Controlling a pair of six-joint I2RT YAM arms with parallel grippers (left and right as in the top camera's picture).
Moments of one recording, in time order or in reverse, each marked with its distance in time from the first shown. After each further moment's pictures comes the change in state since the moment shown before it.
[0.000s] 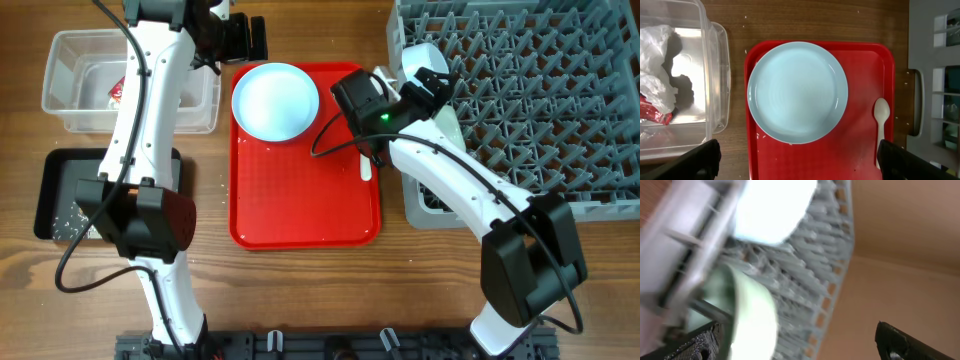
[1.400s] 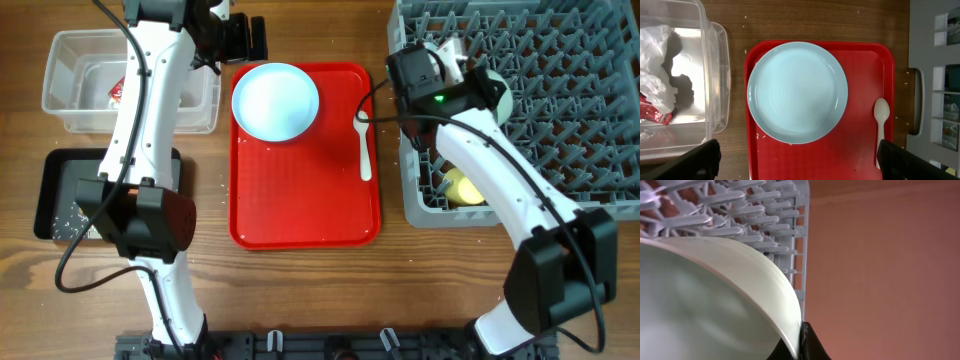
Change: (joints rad) left arm 0.000 0.000 0.000 0.000 0.000 0.000; right arm -0.181 -0.077 0.000 -0.046 0.185 0.175
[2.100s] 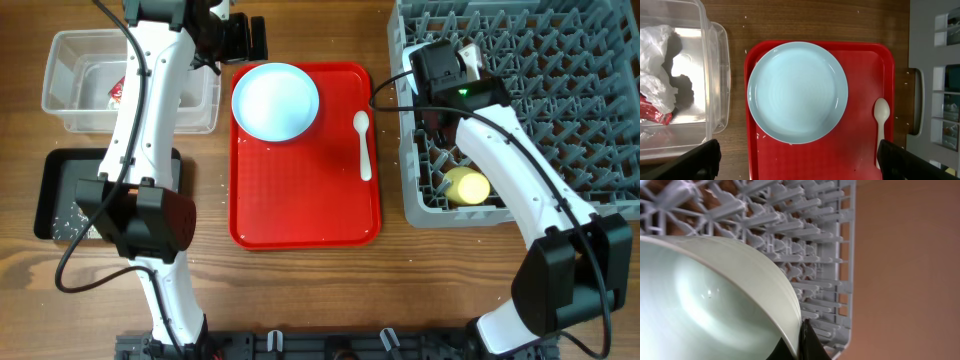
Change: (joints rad) left arm 0.000 0.000 0.000 0.000 0.000 0.000; right arm -0.085 -0.029 -0.002 -0.076 -0.268 0.147
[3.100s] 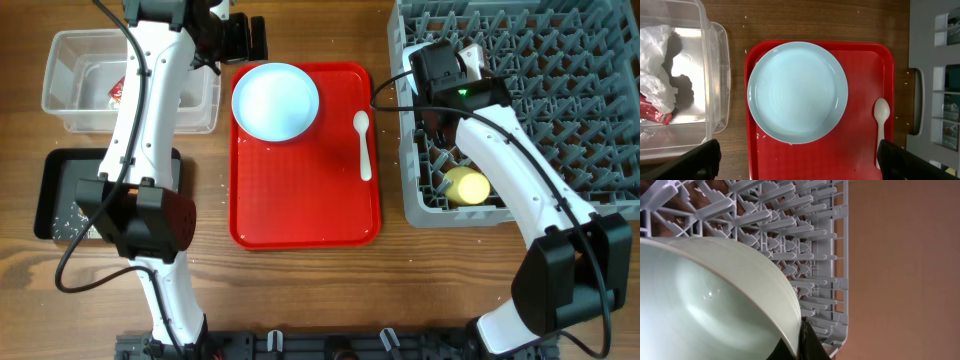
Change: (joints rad) left arm 0.000 0.000 0.000 0.000 0.000 0.000; right arm -0.005 0.000 -0.004 -0.004 0.040 0.026
